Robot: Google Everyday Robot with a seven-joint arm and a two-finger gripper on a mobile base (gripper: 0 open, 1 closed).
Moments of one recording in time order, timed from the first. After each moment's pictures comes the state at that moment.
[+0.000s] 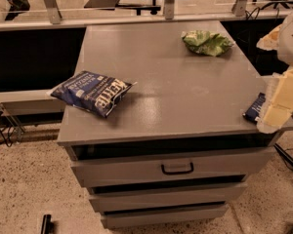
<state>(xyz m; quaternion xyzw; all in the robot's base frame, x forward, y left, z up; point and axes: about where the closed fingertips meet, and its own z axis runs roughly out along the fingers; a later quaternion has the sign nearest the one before) 0.439 -0.216 0.980 -0.60 0.78 -0.04 0.17</state>
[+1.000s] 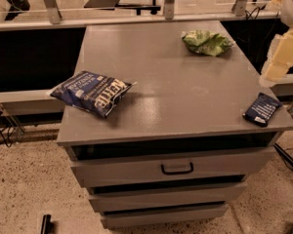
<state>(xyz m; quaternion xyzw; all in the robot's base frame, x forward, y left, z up) 0.530 -0.254 1.008 -0.60 0.77 -0.11 0.21</state>
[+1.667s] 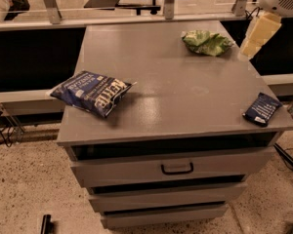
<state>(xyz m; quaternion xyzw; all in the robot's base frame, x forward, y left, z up) 0.630 -0.255 1.007 -0.58 0.76 -0.11 0.28</state>
